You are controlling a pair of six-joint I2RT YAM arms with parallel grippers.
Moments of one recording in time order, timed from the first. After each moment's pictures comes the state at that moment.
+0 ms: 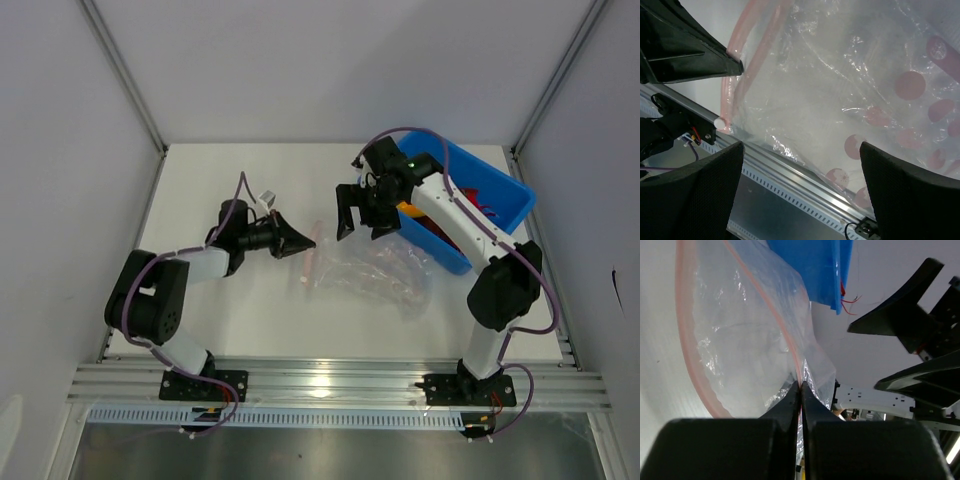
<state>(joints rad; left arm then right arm) -0.26 1.61 0.68 0.50 0.90 -1.13 0.56 1.81 1.79 -1.11 -0.31 0.36</state>
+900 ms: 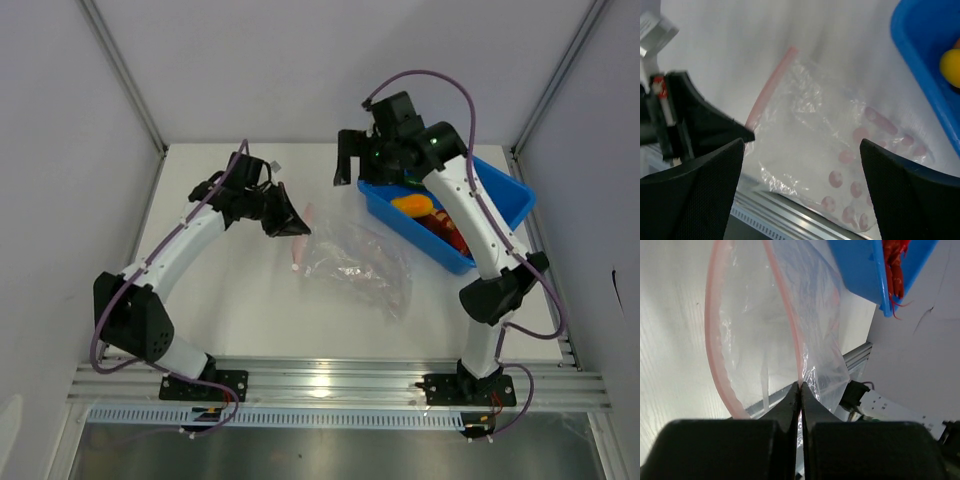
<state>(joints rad) -0.37 1.53 1.34 -0.74 0.53 -0.80 0.63 1.84 2.20 -1.16 -0.06 0.40</state>
